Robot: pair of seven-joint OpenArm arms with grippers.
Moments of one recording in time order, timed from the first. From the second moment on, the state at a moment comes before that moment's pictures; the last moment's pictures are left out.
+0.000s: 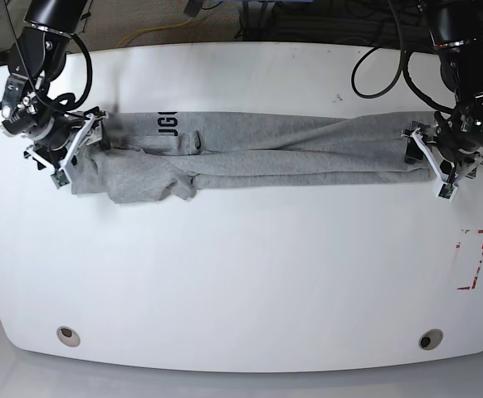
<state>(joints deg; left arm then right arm) 4.0 -20.8 -21.0 93.8 -16.4 -32.9 58.4 -7.4 20.3 26.2 97.3 26.8 41.1 -64.8</state>
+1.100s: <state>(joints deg) 3.5 -17.1 -14.7 93.5 -7.8 -40.9 57.6 20.2 16.5 20.4 62.6 25.8 40.9 -66.6</state>
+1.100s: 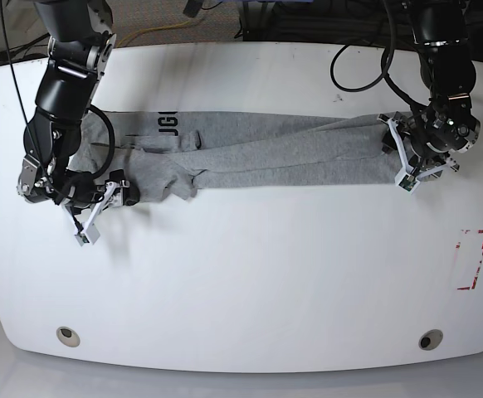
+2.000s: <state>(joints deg) 3.3 -17.3 -14.4 90.8 -8.4 -40.9 56.5 6.7 14.5 24.3 89.9 26.7 41.1 -71.5</state>
